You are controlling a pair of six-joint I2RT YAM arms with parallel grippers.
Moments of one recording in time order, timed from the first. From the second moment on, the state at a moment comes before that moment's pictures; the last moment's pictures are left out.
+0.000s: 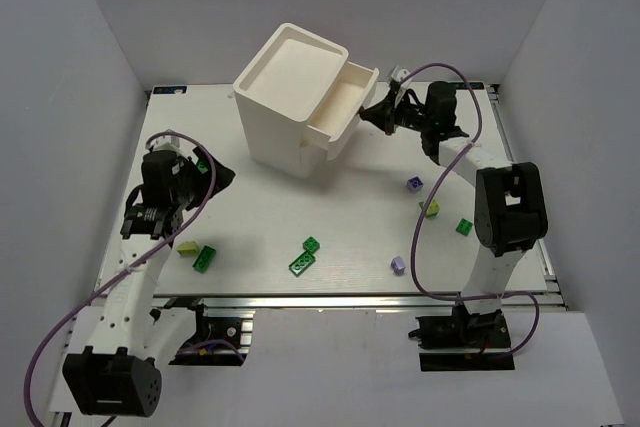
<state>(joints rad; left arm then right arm) -0.04 0.88 0.84 -0.50 0.14 -0.61 0.22 1.87 1.27 0.47 -0.89 -0.17</state>
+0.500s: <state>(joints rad) -0.03 1.30 0.96 -0.46 -0.09 -0.53 0.19 1.82 1.26 0.31 -0.92 -0.20</state>
